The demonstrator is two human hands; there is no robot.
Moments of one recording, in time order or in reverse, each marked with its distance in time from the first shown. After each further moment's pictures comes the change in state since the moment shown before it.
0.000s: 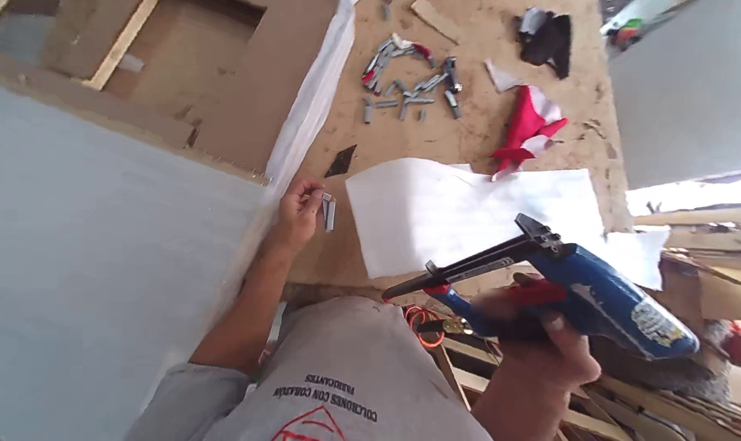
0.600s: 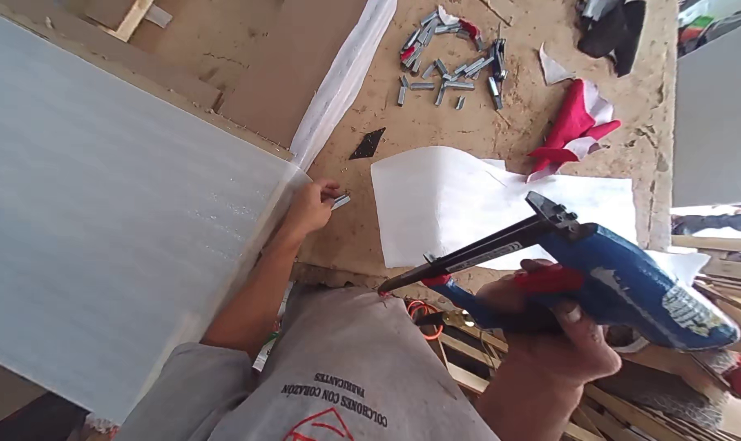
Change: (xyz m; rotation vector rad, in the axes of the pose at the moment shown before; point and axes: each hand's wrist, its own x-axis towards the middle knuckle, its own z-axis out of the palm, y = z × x) left_hand 0.000 -0.024 -0.029 0.547 -0.168 -0.339; right_hand 0.021 0.010 0.032 0.054 -0.129 0.103
